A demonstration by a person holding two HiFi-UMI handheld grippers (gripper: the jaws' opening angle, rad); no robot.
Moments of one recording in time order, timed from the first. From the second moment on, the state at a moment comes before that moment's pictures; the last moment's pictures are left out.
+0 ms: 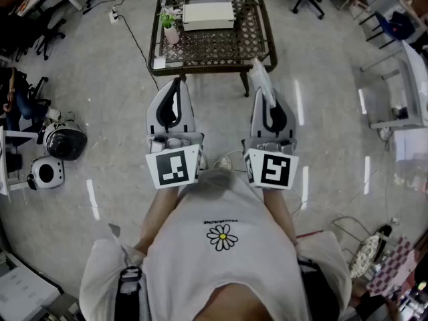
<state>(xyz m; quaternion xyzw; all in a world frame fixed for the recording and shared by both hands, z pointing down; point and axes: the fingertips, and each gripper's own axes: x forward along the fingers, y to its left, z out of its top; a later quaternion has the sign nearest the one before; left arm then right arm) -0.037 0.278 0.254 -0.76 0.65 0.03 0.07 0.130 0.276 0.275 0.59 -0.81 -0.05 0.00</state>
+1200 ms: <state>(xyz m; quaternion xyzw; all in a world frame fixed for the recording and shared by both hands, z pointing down) 0.015 0.263 0.264 -0.73 0.68 0.02 0.09 0.203 0.256 0.280 0.57 -0.82 -0.07 -0.01</state>
